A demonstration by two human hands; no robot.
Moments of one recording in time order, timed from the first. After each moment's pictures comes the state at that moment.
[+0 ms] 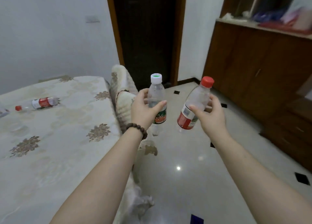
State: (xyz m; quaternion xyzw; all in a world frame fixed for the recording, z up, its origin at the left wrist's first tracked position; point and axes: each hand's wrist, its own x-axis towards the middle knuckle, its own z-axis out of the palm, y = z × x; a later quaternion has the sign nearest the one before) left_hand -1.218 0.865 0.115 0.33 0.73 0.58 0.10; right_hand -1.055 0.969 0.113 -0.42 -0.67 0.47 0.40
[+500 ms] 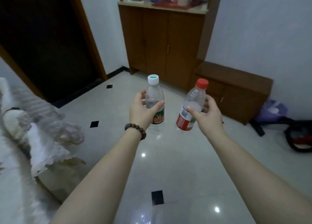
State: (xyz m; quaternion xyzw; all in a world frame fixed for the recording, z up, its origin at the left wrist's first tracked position) left_hand -0.942 1.019 0.074 0.47 0.67 0.50 0.29; right_hand -0.747 1.033 0.067 -0.58 -0.55 0.37 0.47
